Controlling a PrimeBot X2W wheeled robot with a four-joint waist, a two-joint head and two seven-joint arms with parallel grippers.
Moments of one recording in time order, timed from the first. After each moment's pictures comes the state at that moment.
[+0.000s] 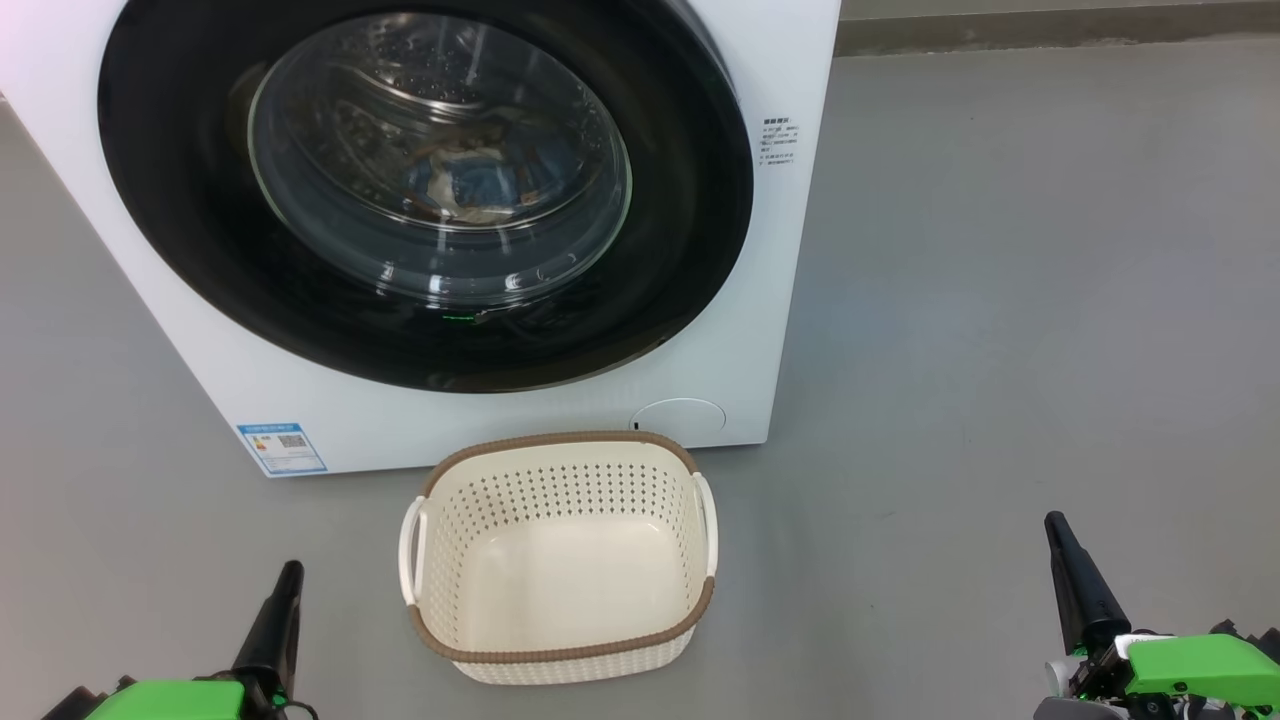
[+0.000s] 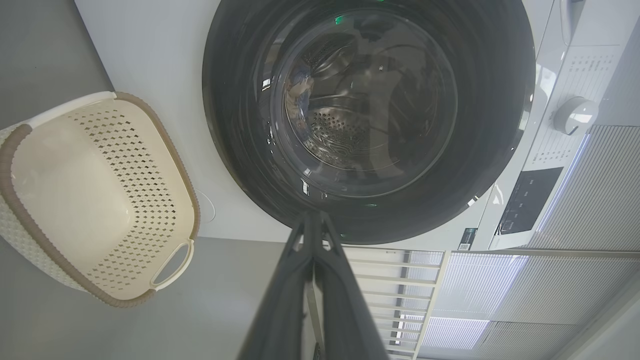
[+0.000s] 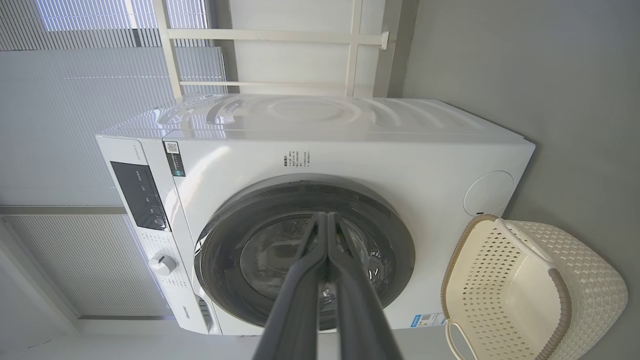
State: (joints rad) left arm -0.07 0.04 0.07 0.26 -1.61 -0.12 0.10; right arm -0.06 -0.06 -0.11 0.27 1.63 0.13 0.09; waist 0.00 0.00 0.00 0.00
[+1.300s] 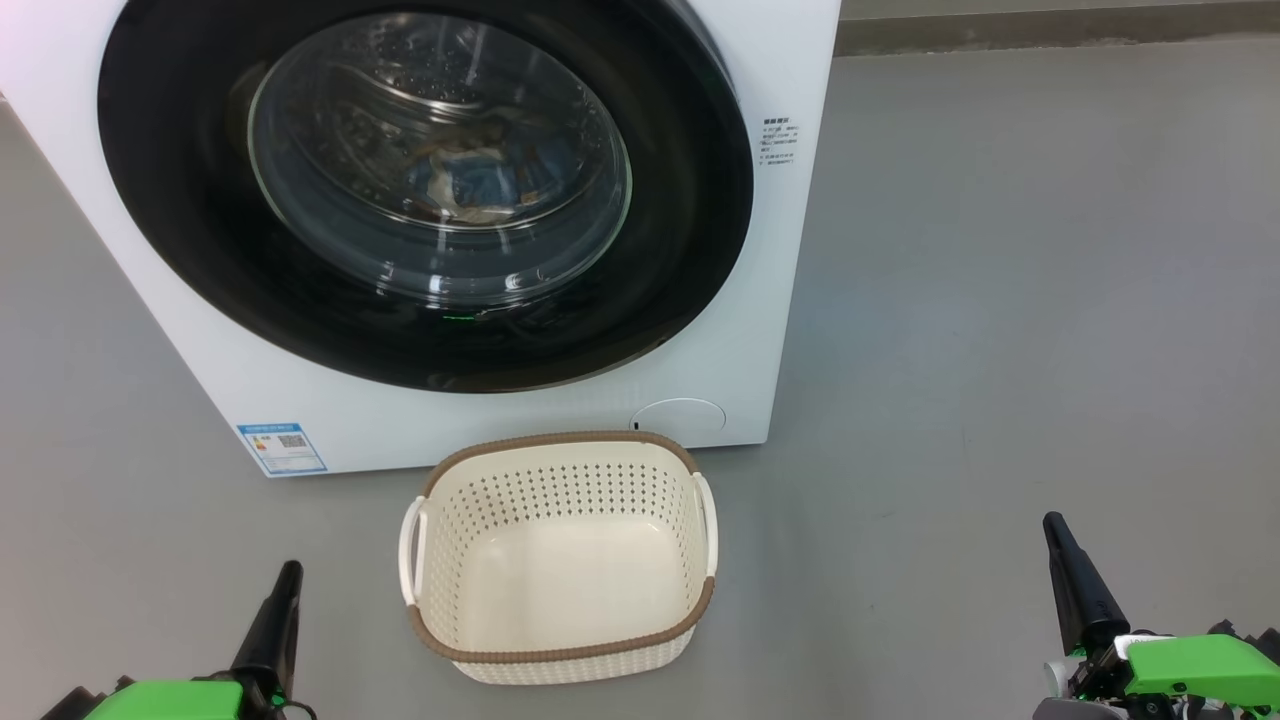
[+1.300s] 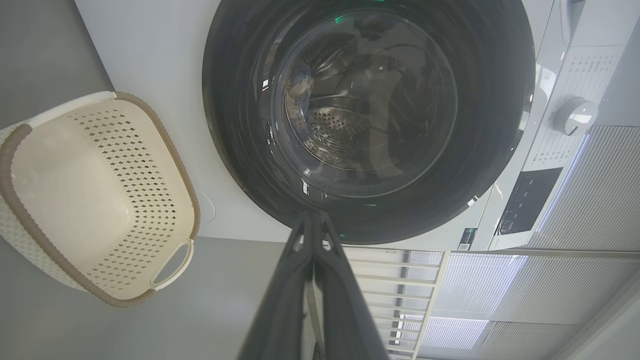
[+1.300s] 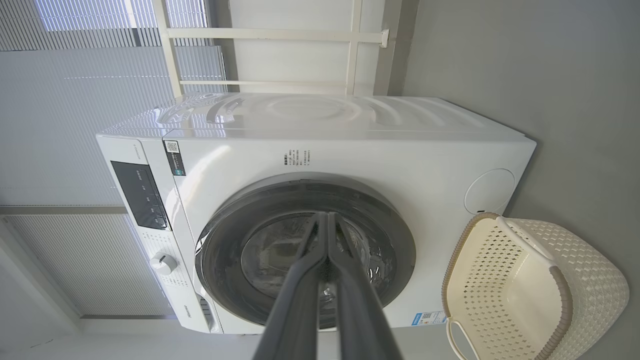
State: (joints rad) left arm -0.07 0.04 0.07 0.26 -1.61 -0.12 0.10; right arm -0.06 -0.06 -0.12 0.27 1.63 0.13 0.10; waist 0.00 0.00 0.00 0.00
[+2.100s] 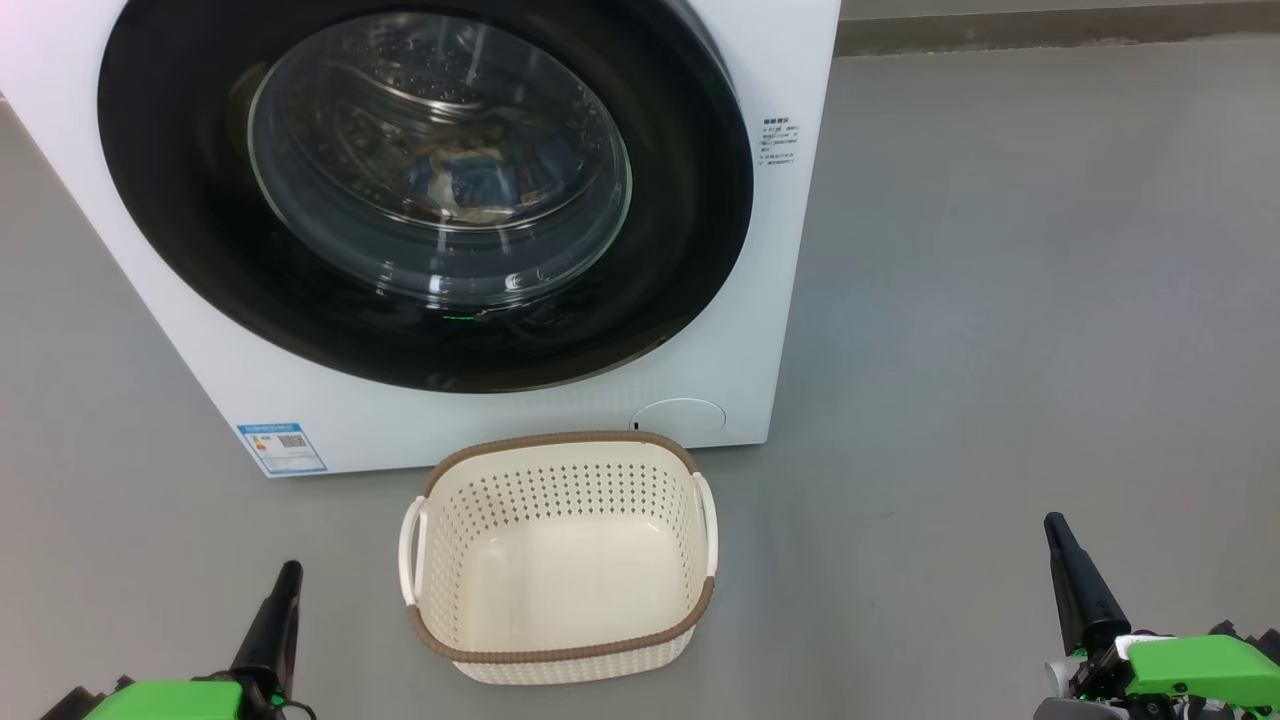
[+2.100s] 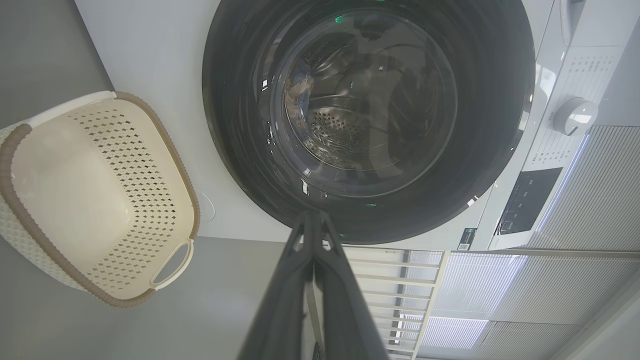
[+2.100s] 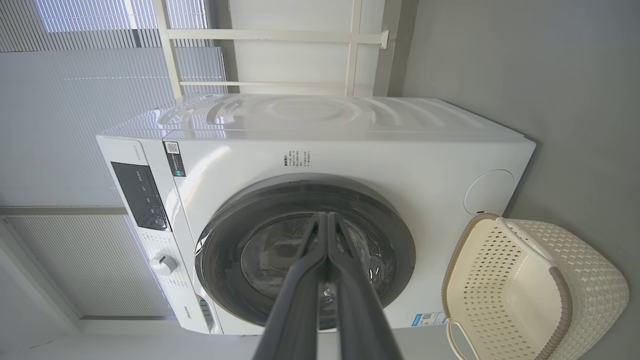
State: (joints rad) left arm -0.07 0.04 0.07 0.26 -1.61 -0.12 0.11; right arm -0.06 -0.06 -0.12 0.27 1.62 0.13 0.10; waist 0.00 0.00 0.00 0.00
